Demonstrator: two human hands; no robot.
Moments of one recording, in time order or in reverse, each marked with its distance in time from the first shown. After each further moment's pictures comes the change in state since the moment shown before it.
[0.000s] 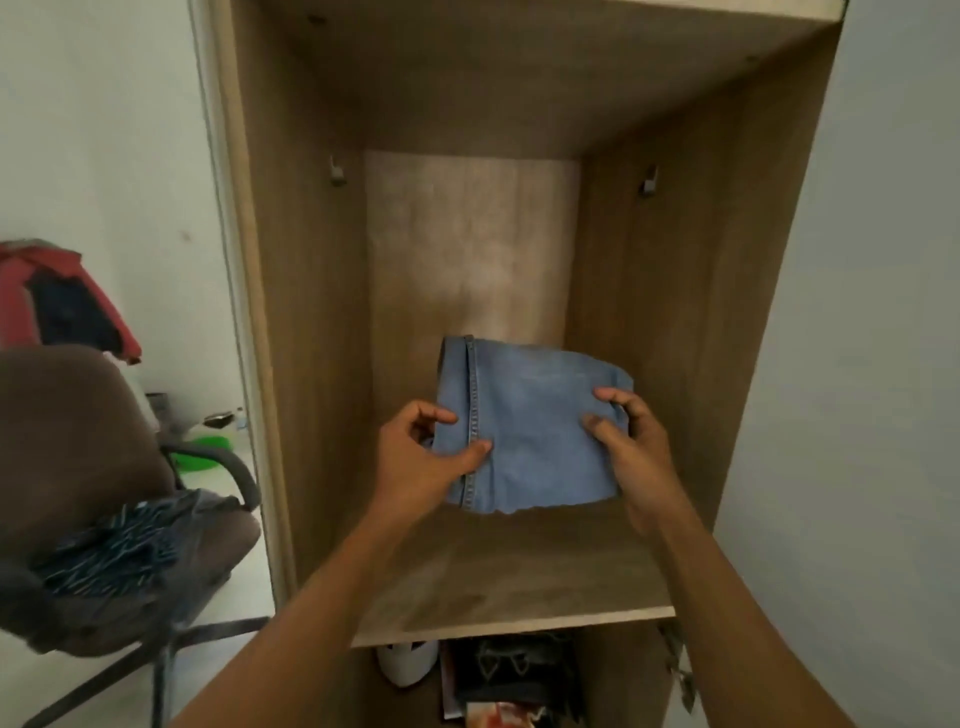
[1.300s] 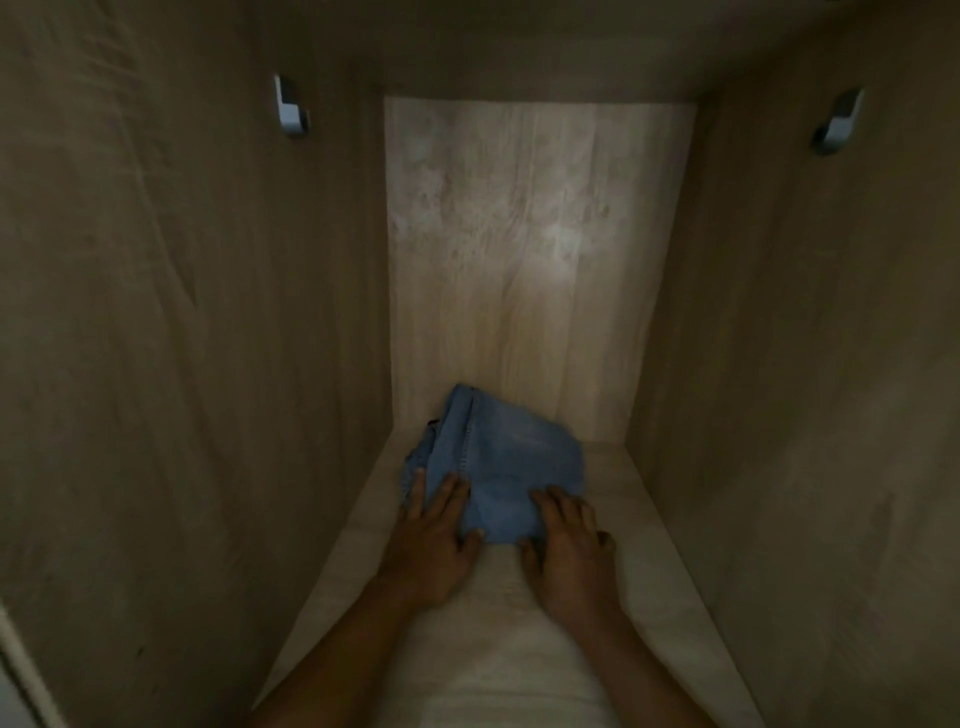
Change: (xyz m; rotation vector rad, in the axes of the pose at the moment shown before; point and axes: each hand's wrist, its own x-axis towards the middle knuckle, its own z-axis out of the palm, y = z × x) left_hand 0.101 -0.217 0.051 1.037 -0.413 -0.118; right_hand 0.126 0.234 0.062 -1.110 -0.301 -0.235
